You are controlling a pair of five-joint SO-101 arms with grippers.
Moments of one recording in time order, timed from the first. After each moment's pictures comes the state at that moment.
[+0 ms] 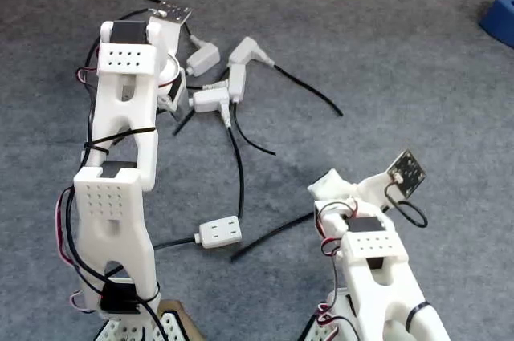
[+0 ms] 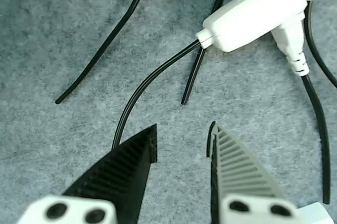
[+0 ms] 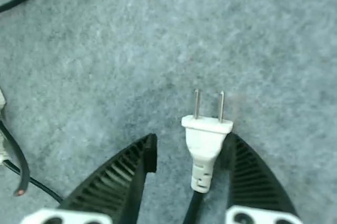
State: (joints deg) left arm -5.2 41.2 -48.4 101.2 -12.2; right arm -10.5 -38.9 79.6 20.8 -57.9
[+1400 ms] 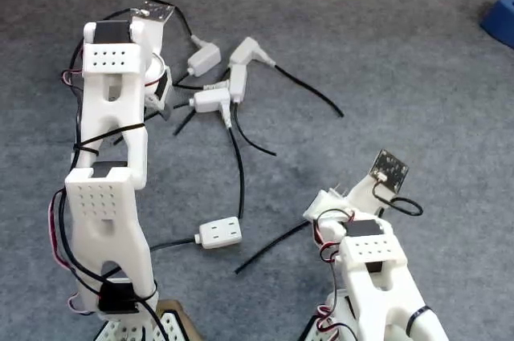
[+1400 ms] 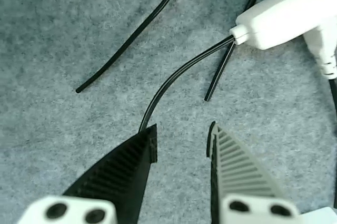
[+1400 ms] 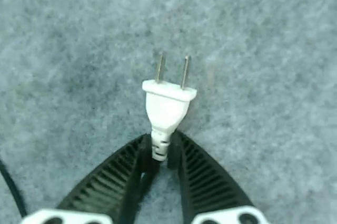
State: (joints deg) left arm -8.8 41.2 -48.4 101.2 -12.2; right arm -13.2 -39.0 80.5 33.3 -43.2
